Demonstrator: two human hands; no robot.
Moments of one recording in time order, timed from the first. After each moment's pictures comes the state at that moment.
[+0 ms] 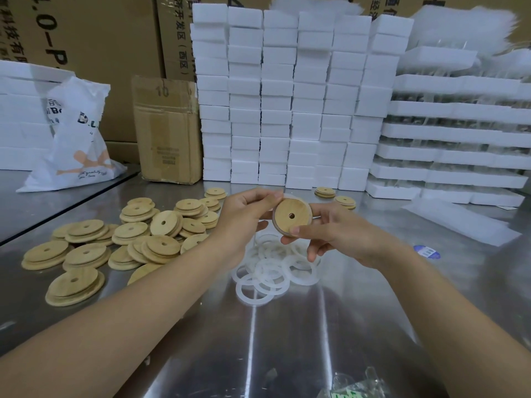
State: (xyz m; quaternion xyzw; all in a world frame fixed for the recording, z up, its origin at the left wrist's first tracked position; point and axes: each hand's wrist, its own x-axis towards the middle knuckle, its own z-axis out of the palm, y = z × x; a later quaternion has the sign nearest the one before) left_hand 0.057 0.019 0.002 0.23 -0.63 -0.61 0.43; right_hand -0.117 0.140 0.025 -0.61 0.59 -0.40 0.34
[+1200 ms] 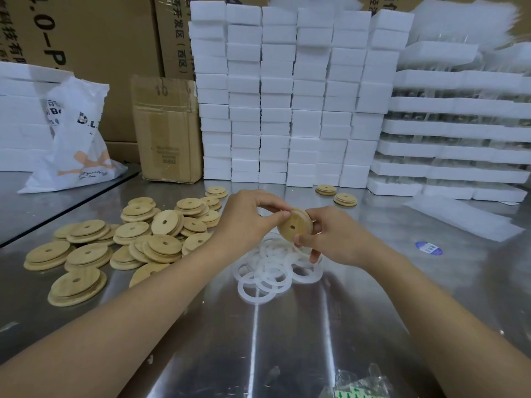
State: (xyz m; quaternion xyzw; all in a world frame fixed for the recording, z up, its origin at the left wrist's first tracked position) left_hand 0.060 0.004 -0.006 0.19 -0.82 -0.32 0.44; right_hand -0.115 0.125 0.005 -0.60 0.71 -0.33 0.15
